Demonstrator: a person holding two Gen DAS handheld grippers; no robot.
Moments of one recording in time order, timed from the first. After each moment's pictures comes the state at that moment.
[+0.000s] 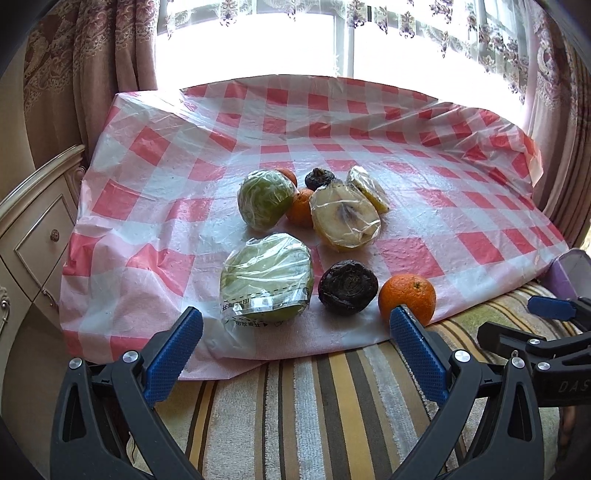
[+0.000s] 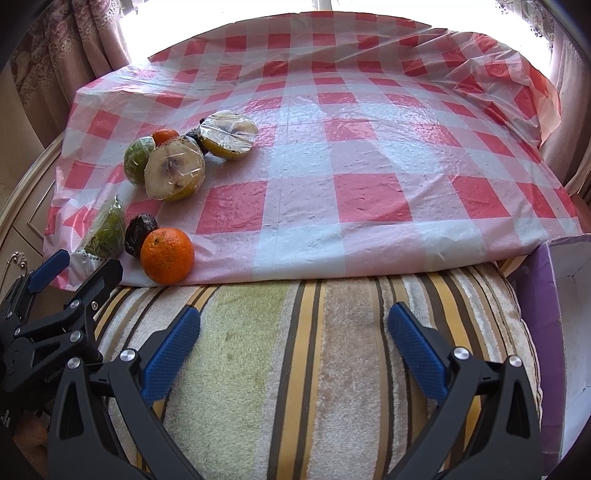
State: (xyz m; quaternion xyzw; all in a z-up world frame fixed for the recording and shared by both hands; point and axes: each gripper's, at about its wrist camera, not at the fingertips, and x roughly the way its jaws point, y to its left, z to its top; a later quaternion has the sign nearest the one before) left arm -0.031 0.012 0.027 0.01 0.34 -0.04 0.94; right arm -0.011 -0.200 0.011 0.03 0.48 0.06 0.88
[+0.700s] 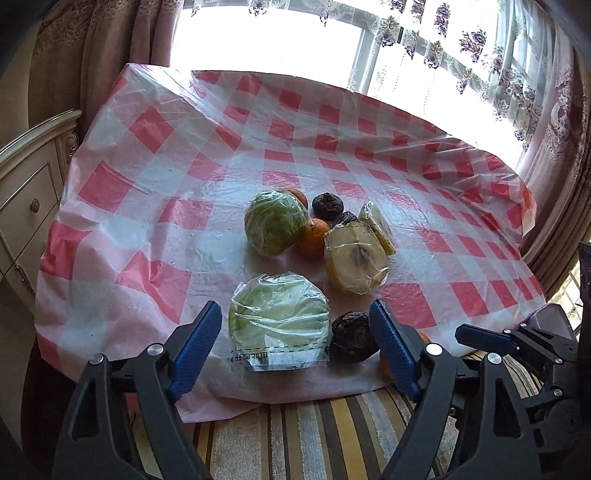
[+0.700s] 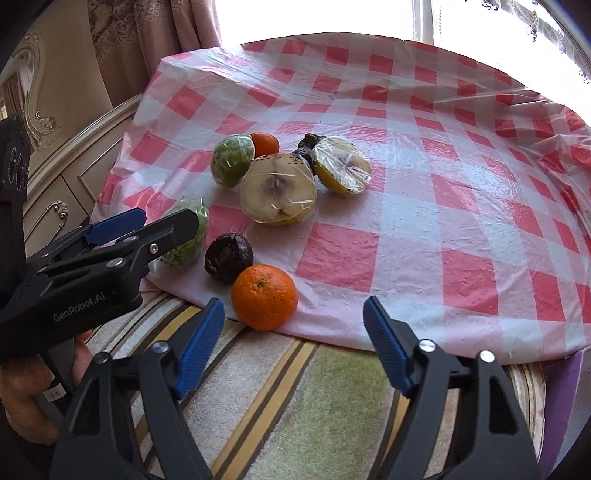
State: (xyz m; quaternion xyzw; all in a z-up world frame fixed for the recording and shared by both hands) left arm 0.002 0.036 0.034 -0.08 0.35 -0.06 0.93; right arm 0.012 -0.139 0.025 -0.04 0.44 0.20 0.87
